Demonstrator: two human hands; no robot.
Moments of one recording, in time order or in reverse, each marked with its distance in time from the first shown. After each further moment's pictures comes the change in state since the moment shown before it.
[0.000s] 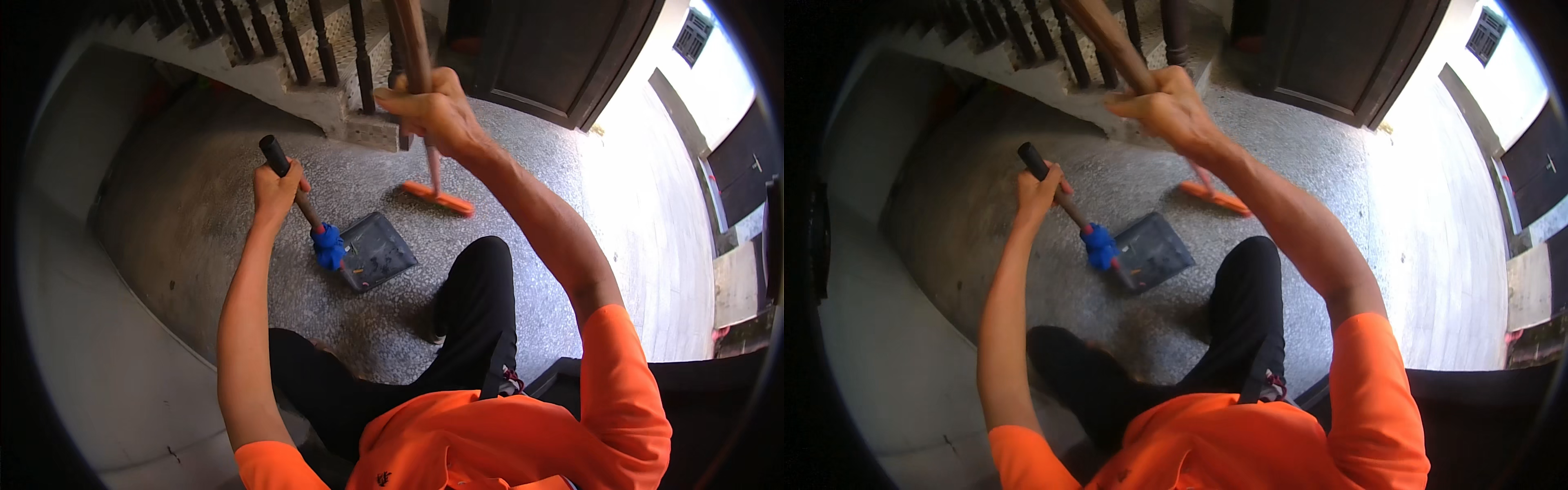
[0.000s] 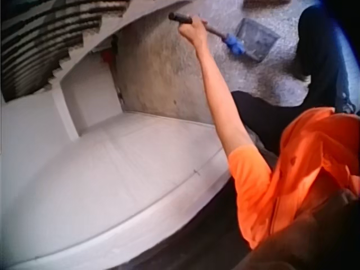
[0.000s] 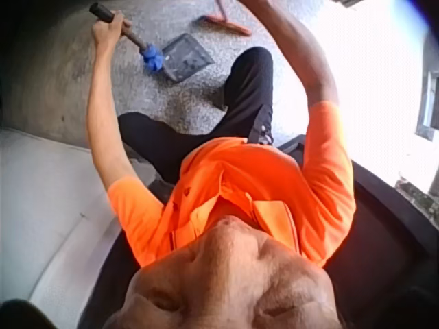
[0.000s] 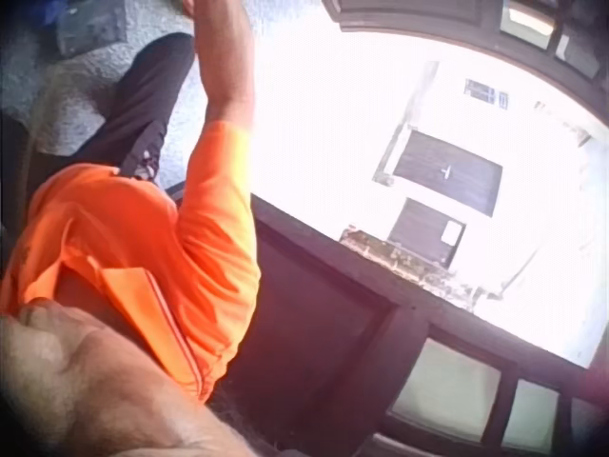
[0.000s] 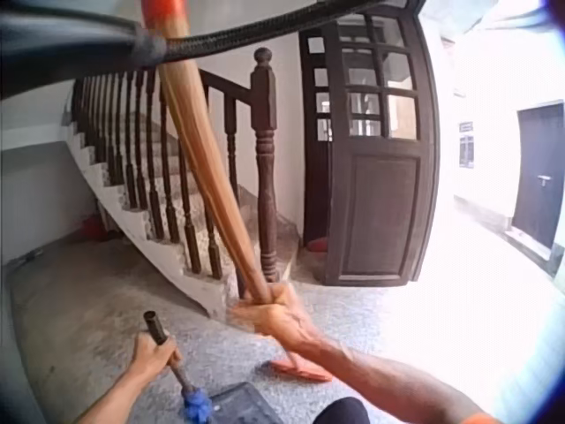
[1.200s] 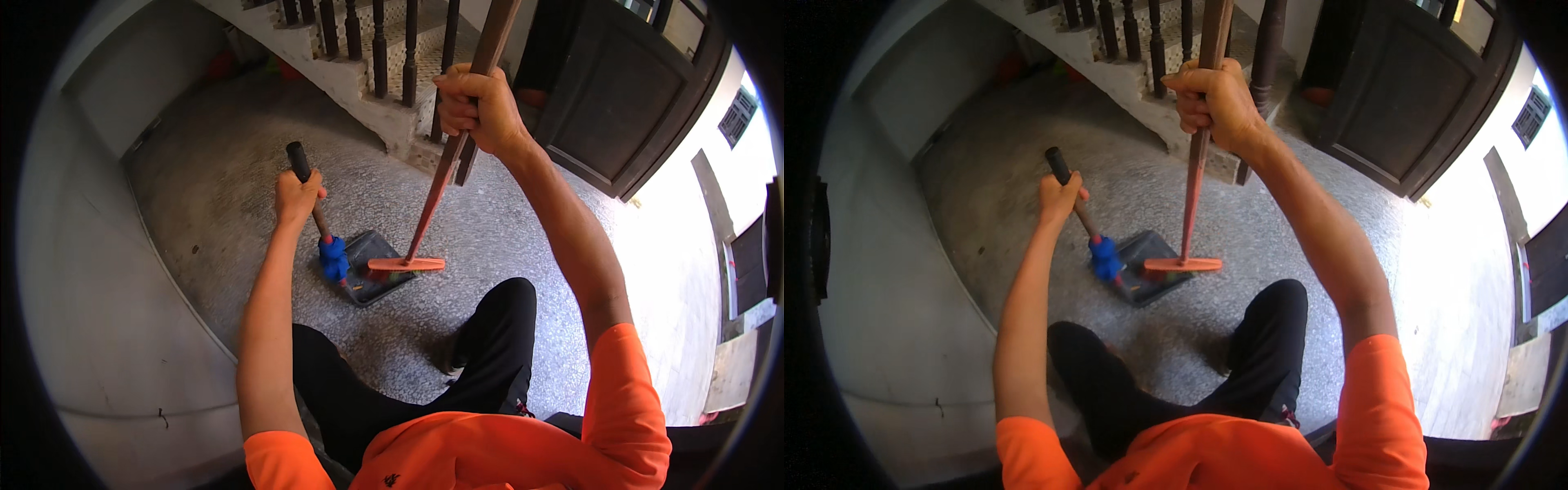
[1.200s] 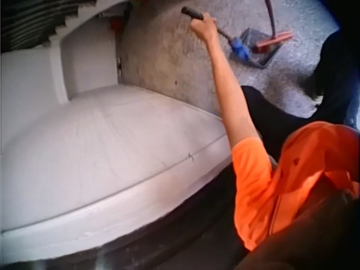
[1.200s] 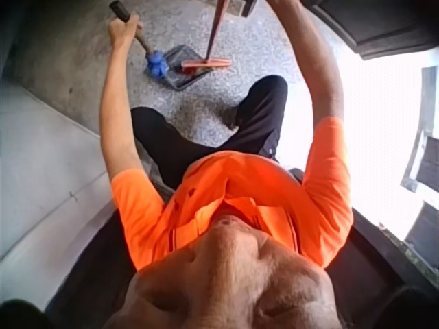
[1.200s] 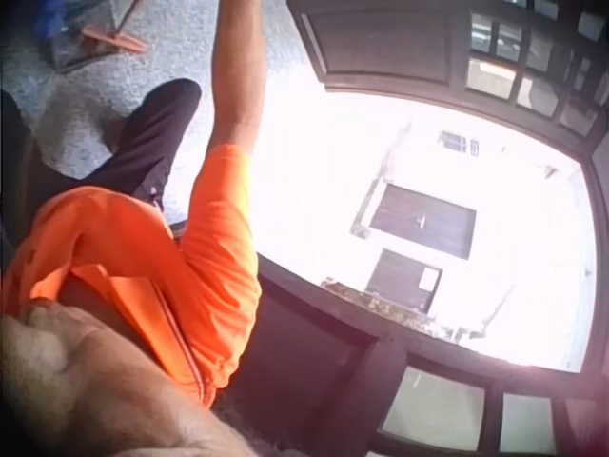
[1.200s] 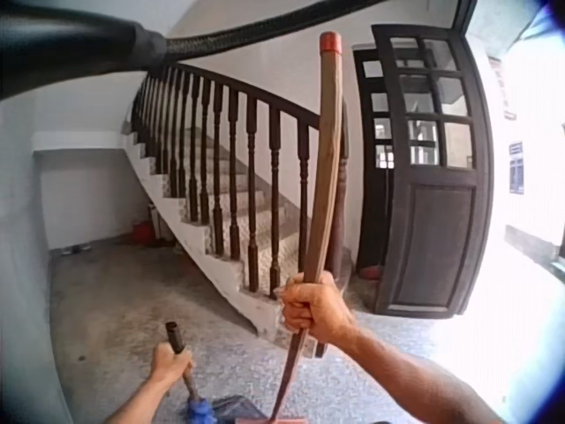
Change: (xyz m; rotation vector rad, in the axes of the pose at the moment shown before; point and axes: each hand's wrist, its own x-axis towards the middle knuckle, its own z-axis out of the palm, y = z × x) left_hand 0.000 -0.034 -0.096 0.183 0.303 -0.123; right_hand 0.062 -0.036 0.063 0.433 -0.263 -0.014
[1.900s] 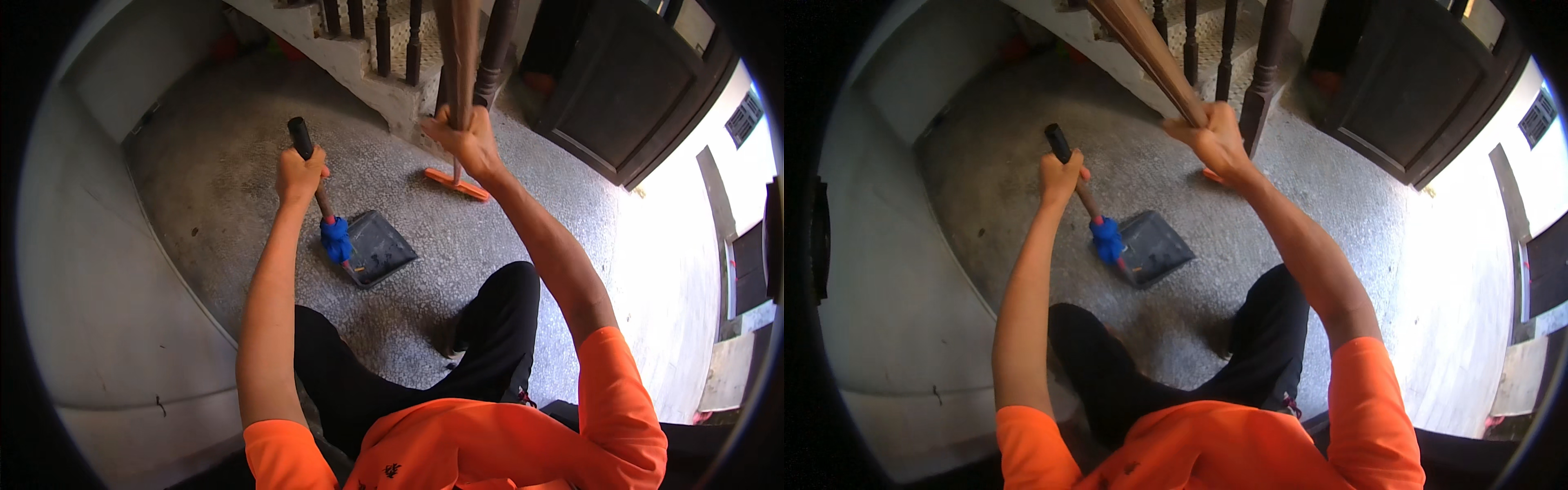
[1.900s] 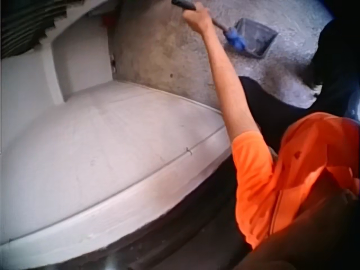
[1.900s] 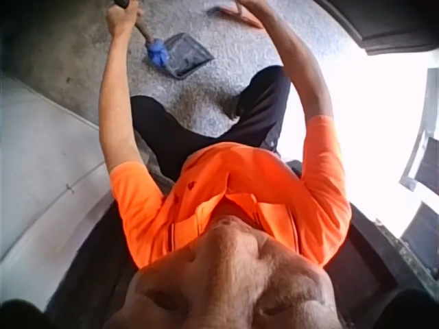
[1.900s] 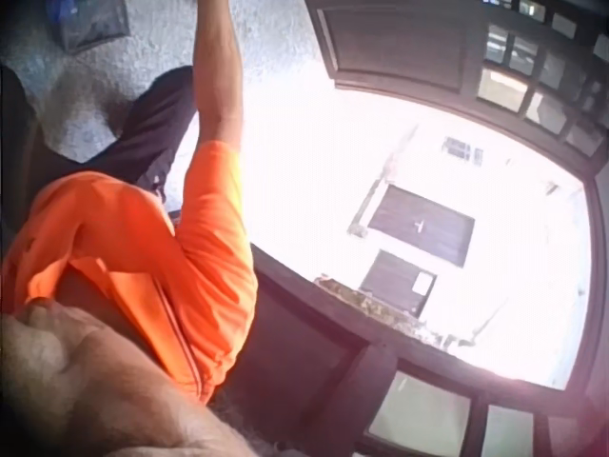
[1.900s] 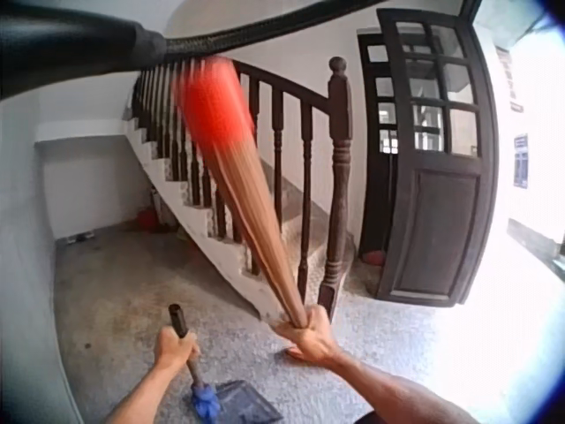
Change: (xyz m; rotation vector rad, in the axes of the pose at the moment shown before) left_hand -0.007 0.001 0.007 0.064 0.045 0.001; right_hand -0.027 0.092 -0.013 -0.590 0.197 -0.075
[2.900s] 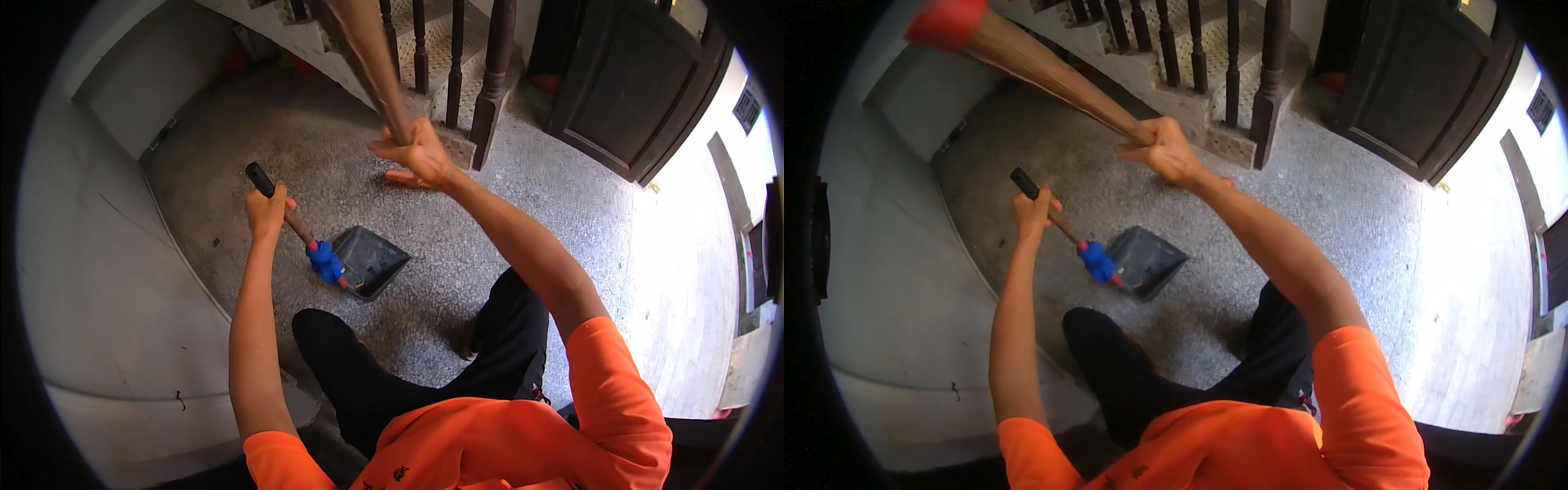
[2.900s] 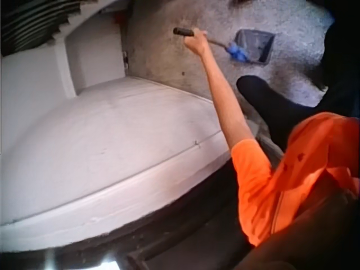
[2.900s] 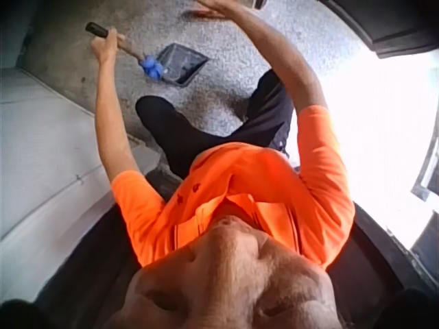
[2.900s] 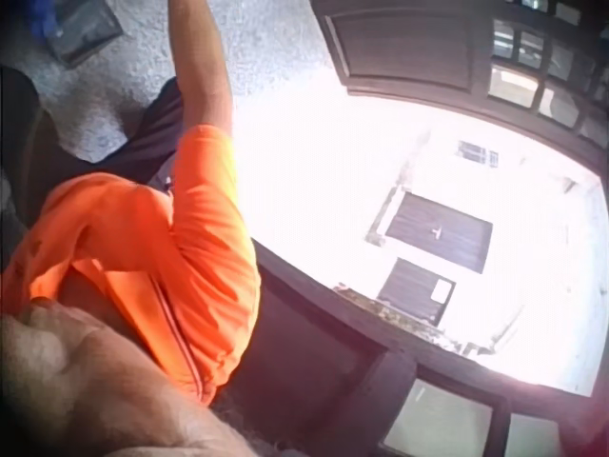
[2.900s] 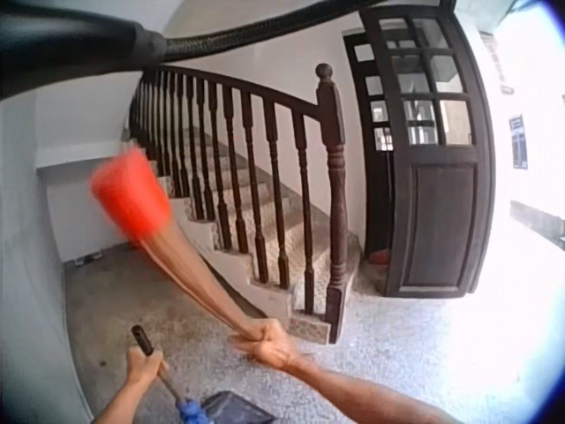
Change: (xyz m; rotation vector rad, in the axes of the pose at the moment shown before) left_hand -0.022 -0.024 -0.075 -0.052 0.142 -0.106; right_hand -0.001 -0.023 0.050 0.205 -0.232 0.043
